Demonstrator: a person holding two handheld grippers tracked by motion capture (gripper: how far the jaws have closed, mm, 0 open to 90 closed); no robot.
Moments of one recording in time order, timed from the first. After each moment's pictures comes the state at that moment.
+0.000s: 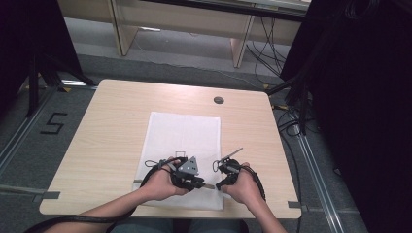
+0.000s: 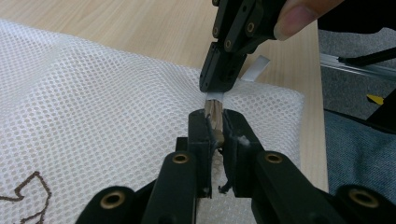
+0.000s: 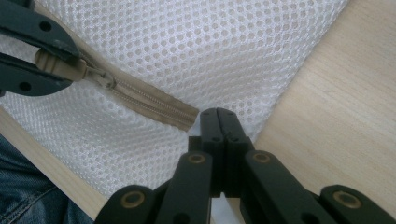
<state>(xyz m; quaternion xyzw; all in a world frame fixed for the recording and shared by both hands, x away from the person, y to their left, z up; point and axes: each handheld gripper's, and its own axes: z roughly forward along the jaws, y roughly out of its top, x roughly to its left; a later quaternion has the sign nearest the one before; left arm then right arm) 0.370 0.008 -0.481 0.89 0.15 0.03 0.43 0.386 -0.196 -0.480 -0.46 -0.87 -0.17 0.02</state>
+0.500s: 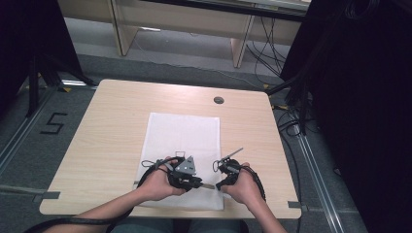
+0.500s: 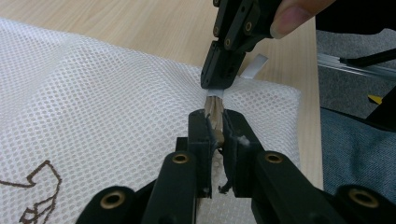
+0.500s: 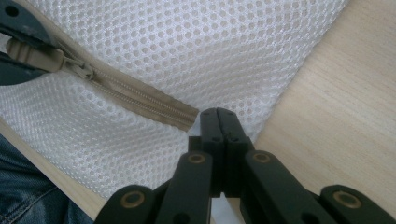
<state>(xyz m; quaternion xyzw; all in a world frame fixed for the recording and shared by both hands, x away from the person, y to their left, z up) 0.367 0.016 -0.477 0.89 0.15 0.03 0.43 0.386 -0.197 -0.480 -0.46 -0.87 -0.17 0.02</state>
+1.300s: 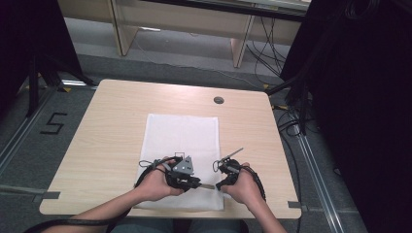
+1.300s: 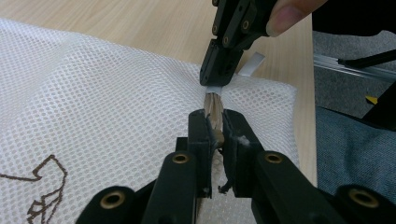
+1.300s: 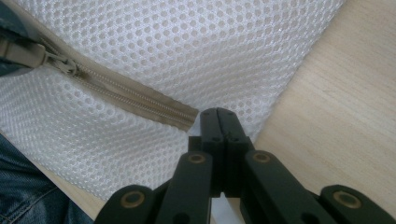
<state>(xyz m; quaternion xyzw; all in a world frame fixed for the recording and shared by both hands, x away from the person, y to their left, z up) 0.365 0.021 -0.474 0.89 0.15 0.03 0.43 0.386 -0.197 -0.480 -0.46 -0.87 -0.17 0.02</state>
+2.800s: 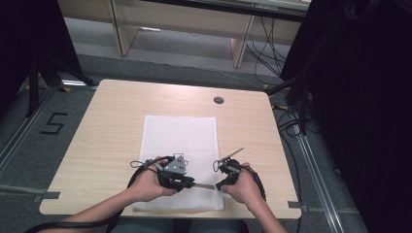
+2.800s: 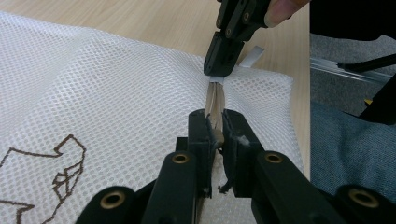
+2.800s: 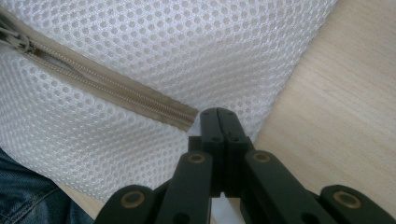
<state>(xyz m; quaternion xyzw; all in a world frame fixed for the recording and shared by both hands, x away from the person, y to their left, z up) 0.362 0.041 -0.471 0.88 0.16 0.03 0.44 0.387 -0.198 -0.480 -0.46 -0.87 -0.17 0.02</state>
